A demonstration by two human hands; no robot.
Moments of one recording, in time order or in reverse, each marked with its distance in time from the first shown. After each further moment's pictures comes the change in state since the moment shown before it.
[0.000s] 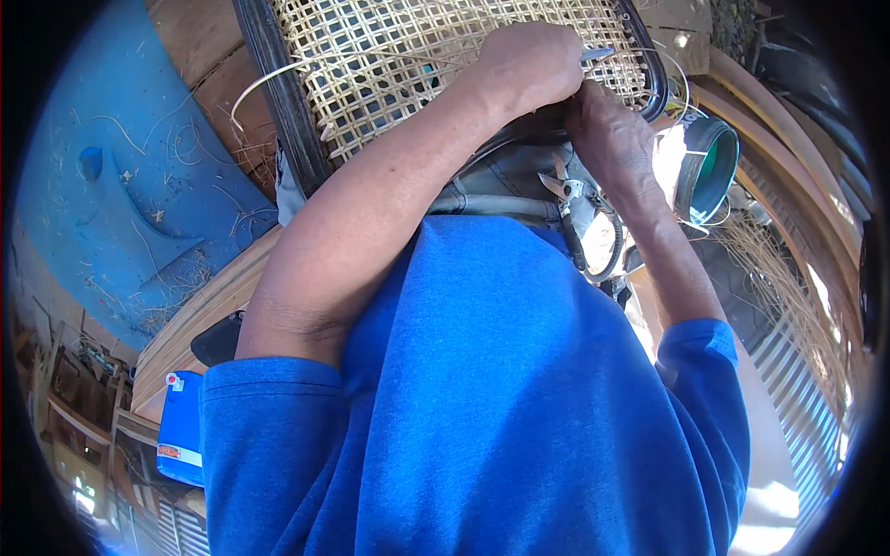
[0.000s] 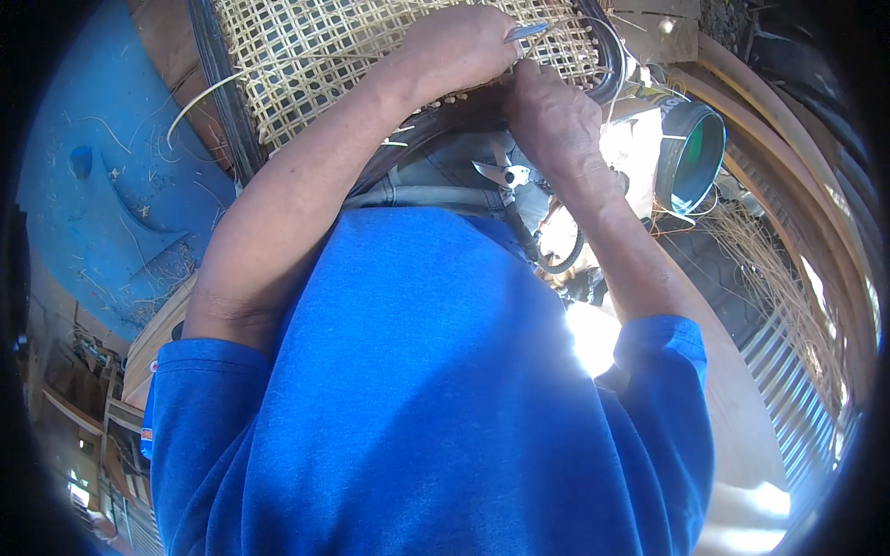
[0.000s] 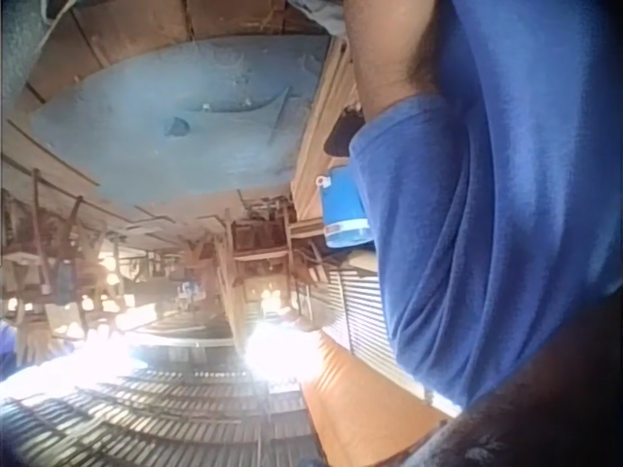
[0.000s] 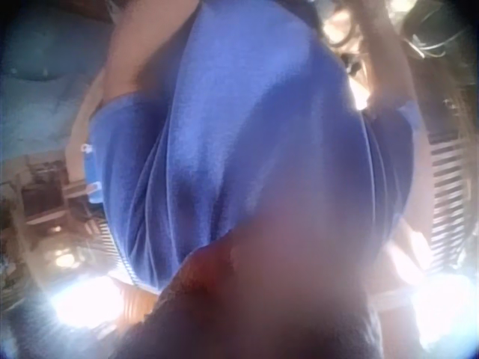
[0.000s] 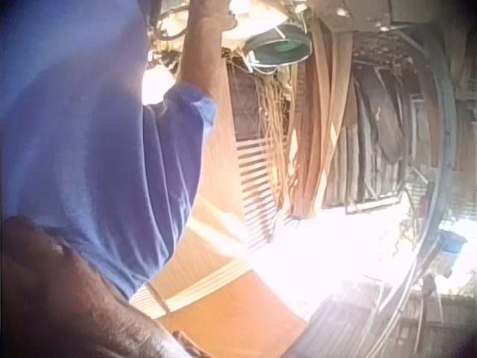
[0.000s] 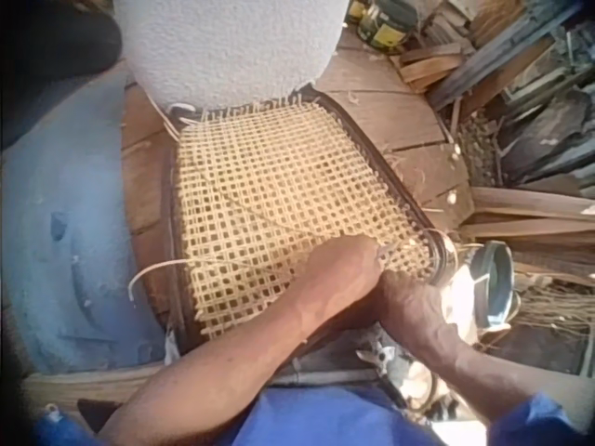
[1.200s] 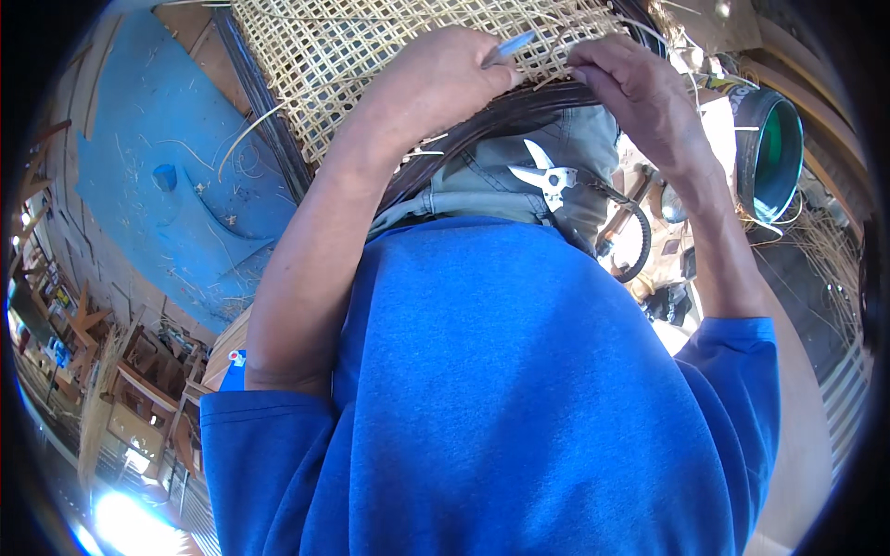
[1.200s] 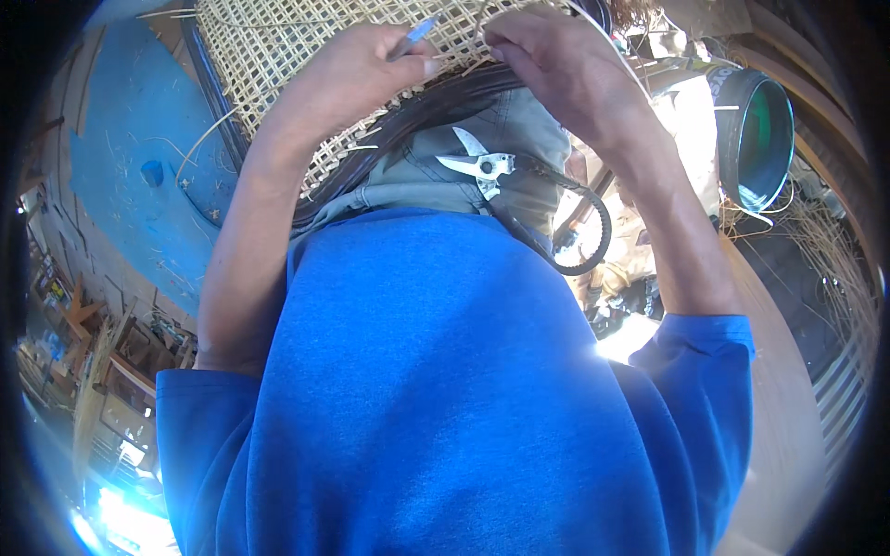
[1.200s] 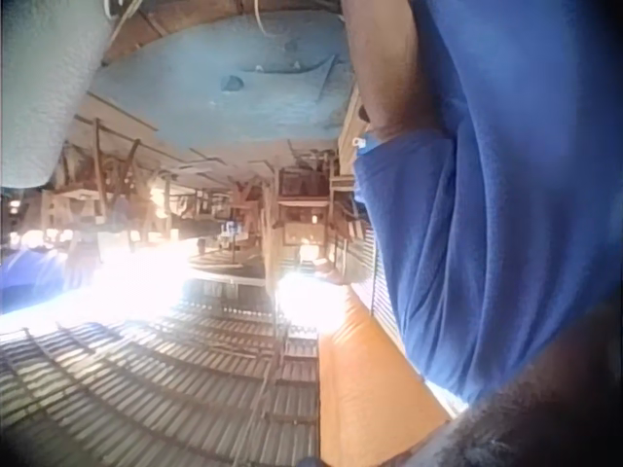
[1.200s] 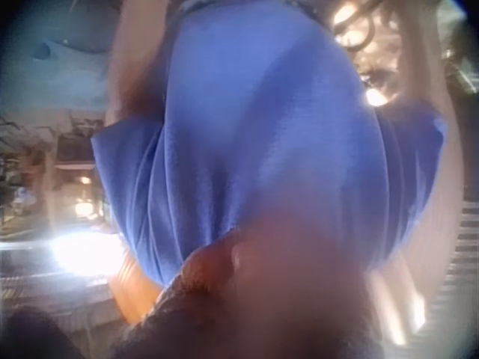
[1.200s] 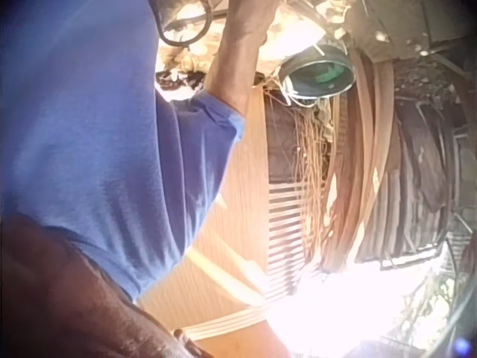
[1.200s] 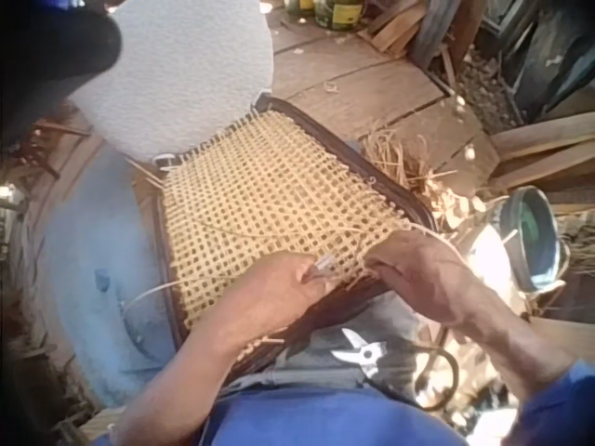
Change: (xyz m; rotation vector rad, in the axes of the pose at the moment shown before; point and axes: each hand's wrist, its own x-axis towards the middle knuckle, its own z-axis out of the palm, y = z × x) left_hand -0.043 0.015 -0.052 0.036 -0.215 -0.255; right_hand 0.004 0.038 -0.020 0.533 0.254 -0.337
